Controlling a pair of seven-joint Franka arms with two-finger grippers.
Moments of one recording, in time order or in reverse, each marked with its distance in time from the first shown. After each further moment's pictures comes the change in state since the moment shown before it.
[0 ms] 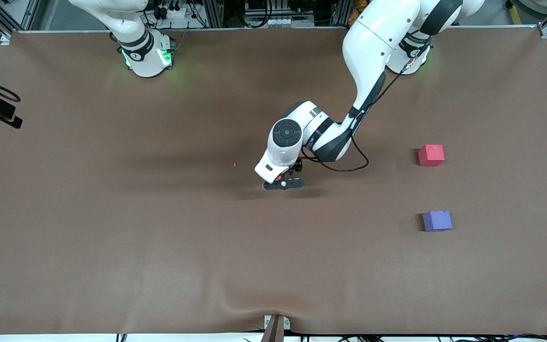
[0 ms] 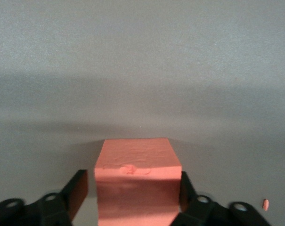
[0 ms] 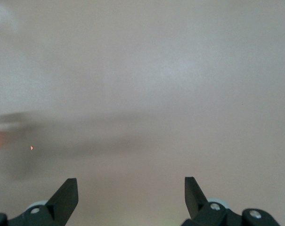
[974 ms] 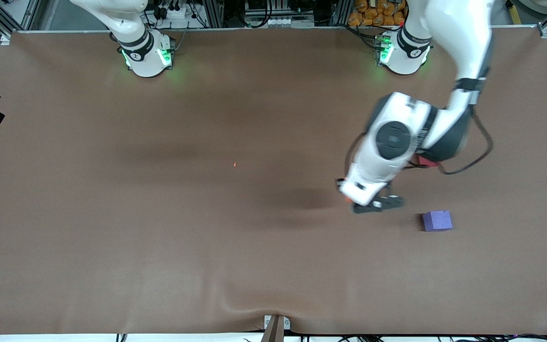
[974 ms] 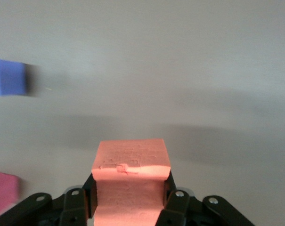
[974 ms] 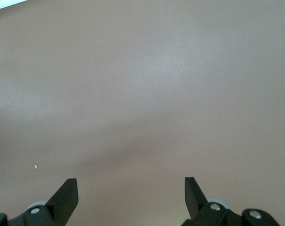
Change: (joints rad) left arm 0.375 -0.347 0.017 -0.119 0.095 -0.301 0.309; right arm -0.057 -0.019 0.016 -0.006 0.001 -0.019 0.157
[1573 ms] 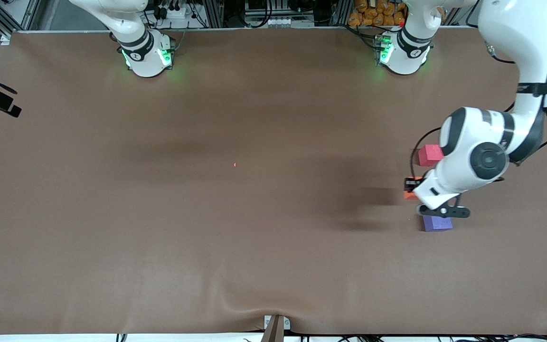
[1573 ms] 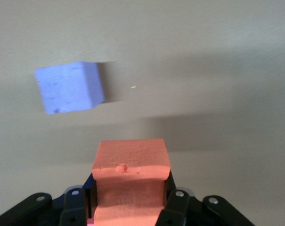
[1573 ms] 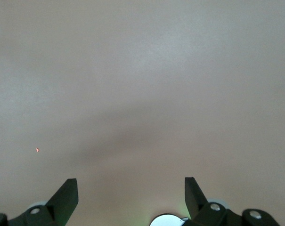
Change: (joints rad) left arm 0.277 -0.092 -0.003 -0.278 0.002 0.143 0.475; right arm 0.024 0.000 0.008 -0.001 0.004 -0.074 0.021
